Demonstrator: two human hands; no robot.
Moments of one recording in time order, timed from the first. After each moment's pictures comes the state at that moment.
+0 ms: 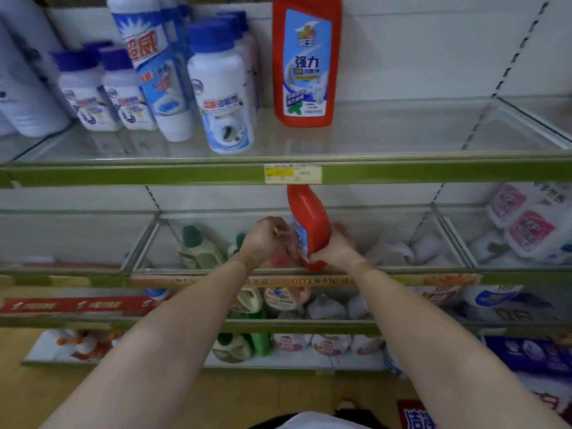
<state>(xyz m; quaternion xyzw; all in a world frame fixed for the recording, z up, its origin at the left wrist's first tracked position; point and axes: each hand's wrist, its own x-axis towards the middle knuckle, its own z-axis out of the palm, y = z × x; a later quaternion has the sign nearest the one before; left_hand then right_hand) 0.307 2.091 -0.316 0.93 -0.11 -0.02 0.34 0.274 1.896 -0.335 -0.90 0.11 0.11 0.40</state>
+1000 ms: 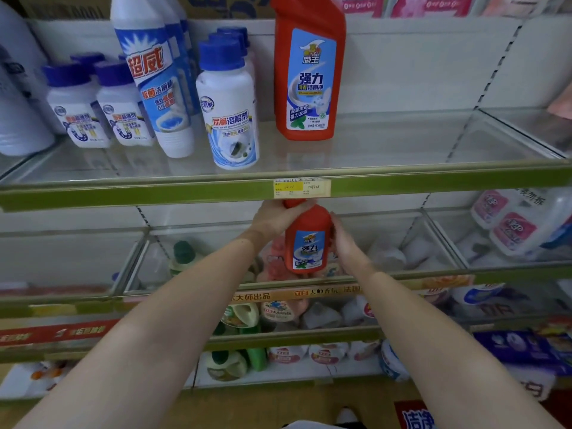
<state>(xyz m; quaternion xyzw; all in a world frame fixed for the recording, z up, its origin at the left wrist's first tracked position) 0.344 2.068 -0.257 0.83 -0.09 -0.08 0.55 0.291 1.902 -0.319 -0.69 0.23 0.08 0.68</state>
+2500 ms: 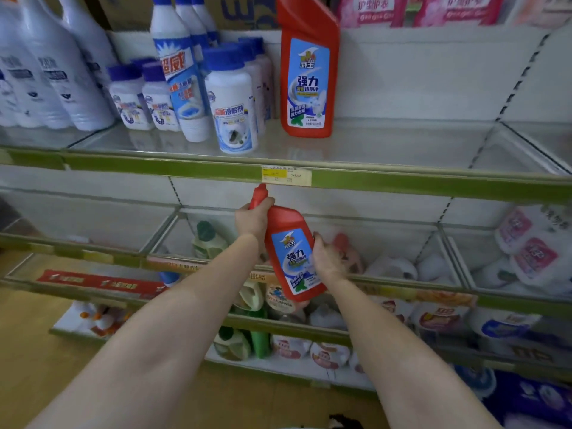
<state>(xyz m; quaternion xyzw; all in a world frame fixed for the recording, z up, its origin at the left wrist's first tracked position) 0.267 2.067 -0.253 0.62 0.26 0.06 0.74 0.217 1.916 -0.286 -0.85 0.18 0.11 0.49</state>
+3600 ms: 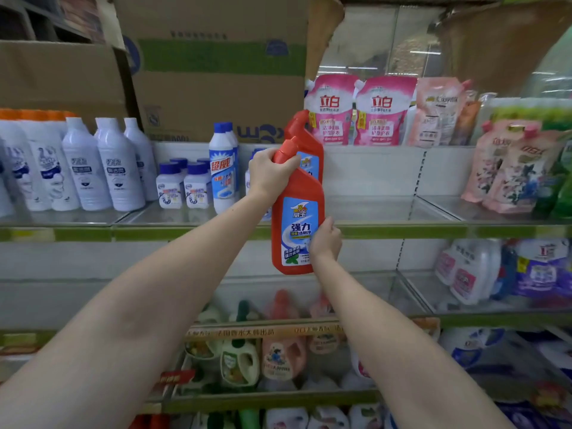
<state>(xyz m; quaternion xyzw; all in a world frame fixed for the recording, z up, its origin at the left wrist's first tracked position) 0.201 2.113 -0.002 0.74 -0.16 0.24 0.60 0.155 2.009 -0.111 -0.65 0.22 -0.26 0.68</state>
